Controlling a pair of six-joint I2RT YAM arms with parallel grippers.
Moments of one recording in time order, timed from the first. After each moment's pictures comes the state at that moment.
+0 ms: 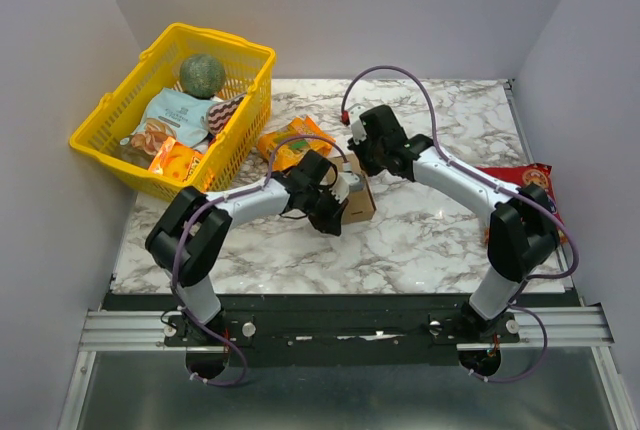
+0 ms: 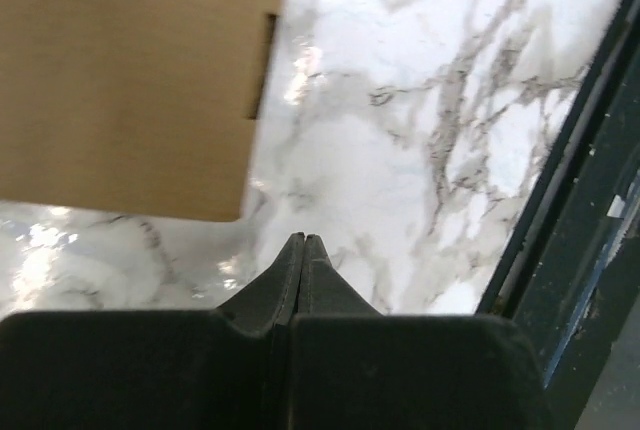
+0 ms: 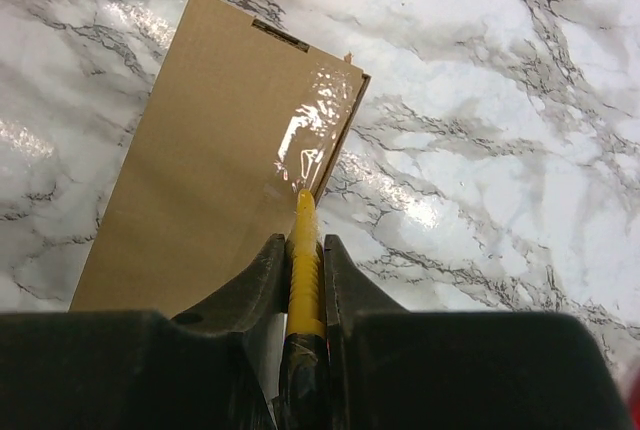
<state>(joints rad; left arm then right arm) -0.67 1.74 1.06 -0.35 0.58 0.13 0.62 1.72 1.35 -0.45 0.10 -0.13</state>
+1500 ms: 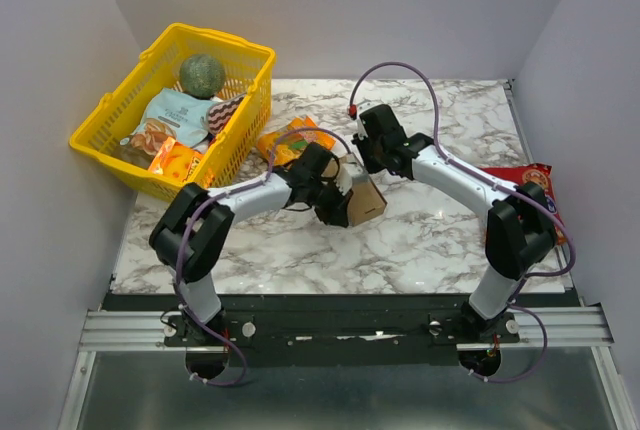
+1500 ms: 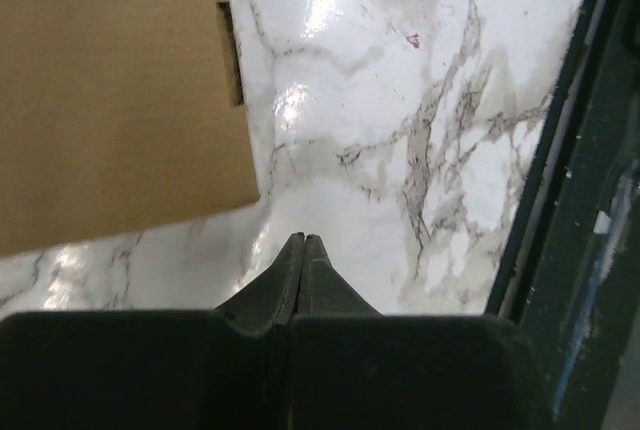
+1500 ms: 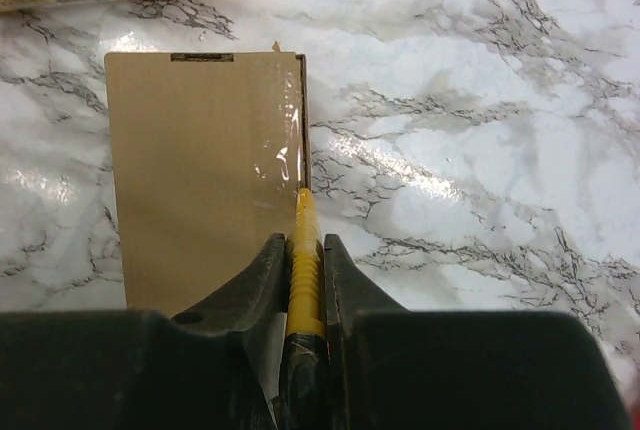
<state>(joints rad) -0.72 1.80 1.10 -0.25 0.63 0.15 0.61 1.73 1.36 -0.44 0.19 0.02</state>
